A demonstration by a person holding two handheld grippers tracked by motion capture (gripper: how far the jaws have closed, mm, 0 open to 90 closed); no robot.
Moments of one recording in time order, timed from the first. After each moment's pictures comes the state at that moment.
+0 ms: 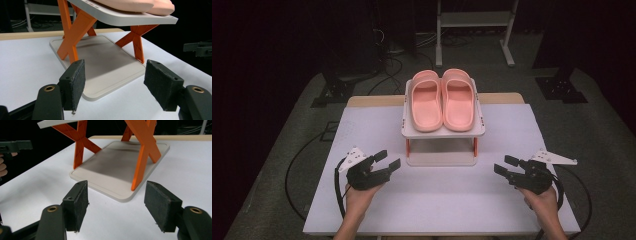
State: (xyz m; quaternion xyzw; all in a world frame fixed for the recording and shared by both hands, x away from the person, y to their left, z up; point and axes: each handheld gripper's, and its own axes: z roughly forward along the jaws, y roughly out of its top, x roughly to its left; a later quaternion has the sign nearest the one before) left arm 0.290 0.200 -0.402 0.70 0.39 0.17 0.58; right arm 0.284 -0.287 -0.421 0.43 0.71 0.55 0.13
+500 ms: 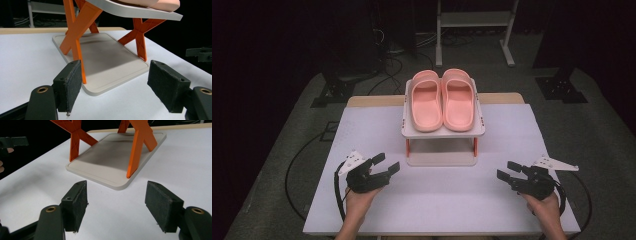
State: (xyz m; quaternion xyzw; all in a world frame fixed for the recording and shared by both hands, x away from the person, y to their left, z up) left arm 0.287 0.203 -0.413 0.69 0.40 0.17 0.58; right arm 0.278 -0.296 -0.439 0.44 0.71 0.54 0.12
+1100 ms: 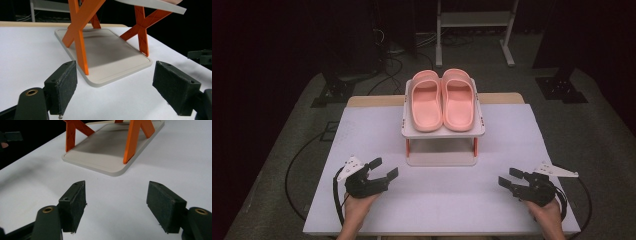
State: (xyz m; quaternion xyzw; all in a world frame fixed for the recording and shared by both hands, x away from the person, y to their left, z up) left arm 0.278 0.210 -0.428 0.69 0.41 0.17 0.57; right arm 0.268 -0.302 -0.457 0.45 0.71 0.53 0.11
